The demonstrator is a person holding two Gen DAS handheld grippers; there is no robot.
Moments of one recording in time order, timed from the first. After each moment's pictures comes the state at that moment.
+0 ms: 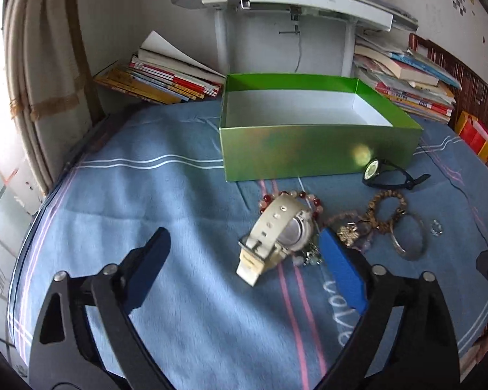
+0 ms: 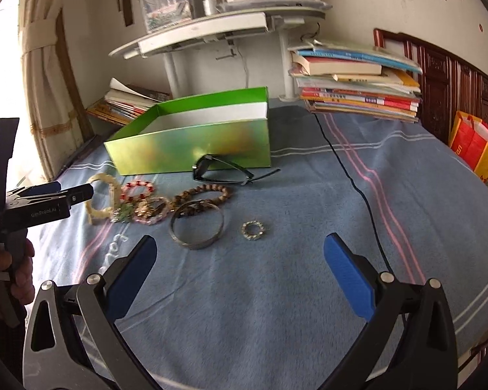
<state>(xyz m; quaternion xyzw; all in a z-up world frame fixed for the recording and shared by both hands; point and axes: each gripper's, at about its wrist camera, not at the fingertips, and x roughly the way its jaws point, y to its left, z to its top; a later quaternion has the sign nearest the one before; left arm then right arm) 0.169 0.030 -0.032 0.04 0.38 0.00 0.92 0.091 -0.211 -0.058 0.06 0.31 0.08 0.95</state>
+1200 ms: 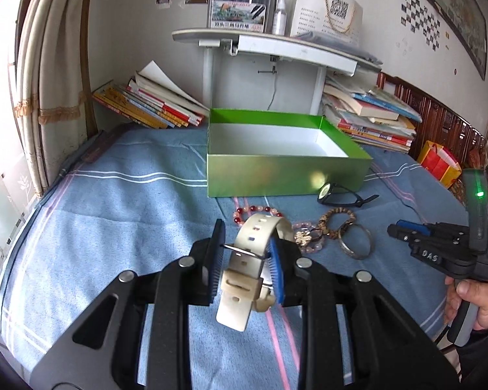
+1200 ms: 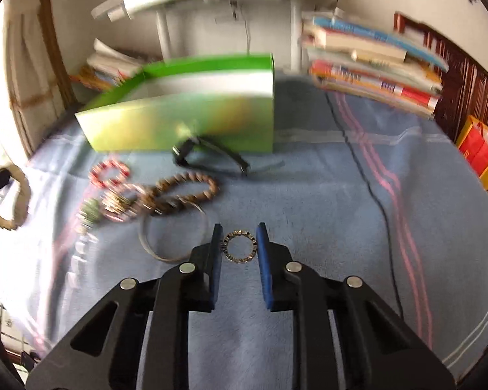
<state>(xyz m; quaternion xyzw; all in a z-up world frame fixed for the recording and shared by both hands) 0.102 0.045 0.005 -0.02 0.30 -0.06 0.95 0.133 -0.197 -0.060 0.02 0.36 0.09 0.93</state>
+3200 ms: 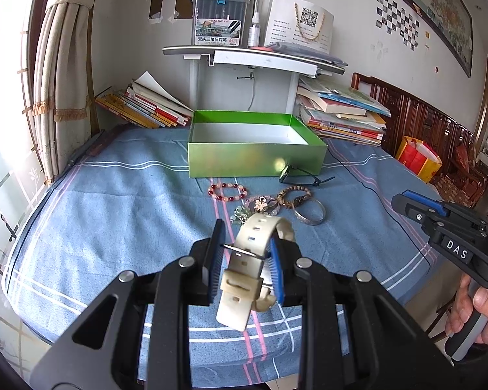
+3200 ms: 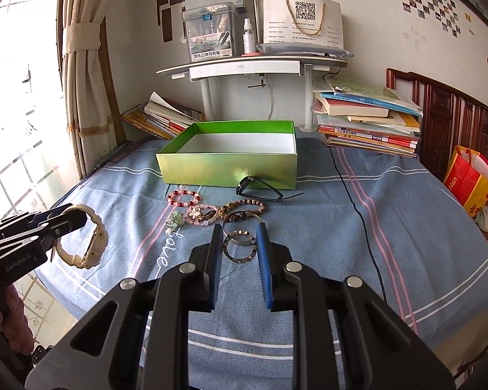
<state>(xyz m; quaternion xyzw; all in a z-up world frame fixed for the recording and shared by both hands) 0.018 0.024 0.023 -0.01 0.29 -0.08 0.95 0.013 -0.179 0.000 0.02 0.26 0.11 0.96</state>
